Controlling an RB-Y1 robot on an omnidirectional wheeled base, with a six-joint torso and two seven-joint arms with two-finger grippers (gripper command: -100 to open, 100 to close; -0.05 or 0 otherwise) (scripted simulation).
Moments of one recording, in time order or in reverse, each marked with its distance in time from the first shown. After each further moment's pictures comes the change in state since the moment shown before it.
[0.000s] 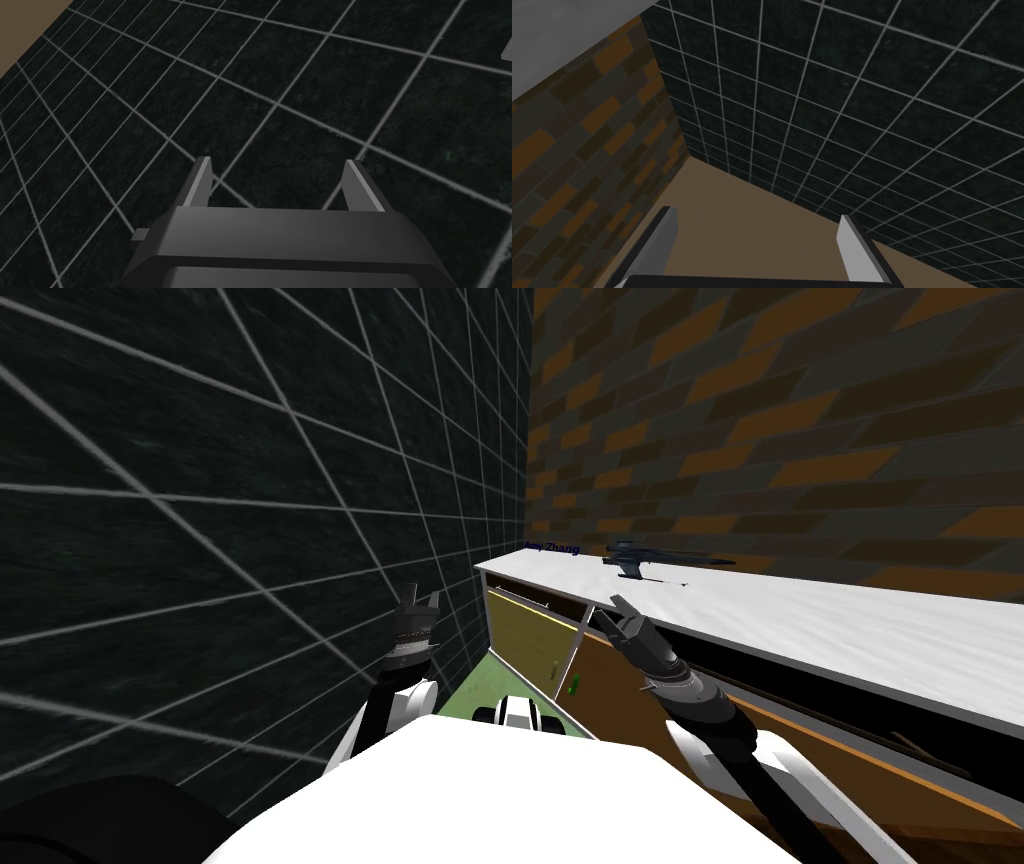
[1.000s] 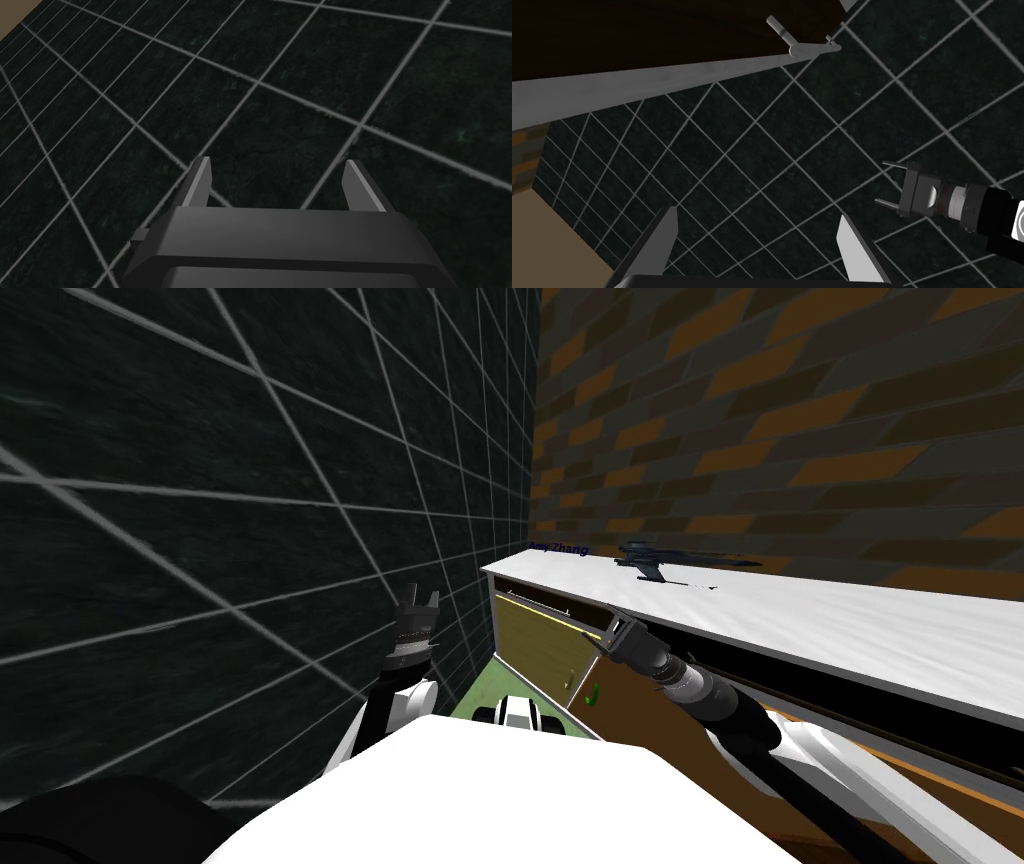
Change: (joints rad) left arm 0.000 0.000 0.000 0.000 0.000 0.000 0.000; right arm 0.023 -0.233 -0.098 0.065 0.244 -0.026 0.240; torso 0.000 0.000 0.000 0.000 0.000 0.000
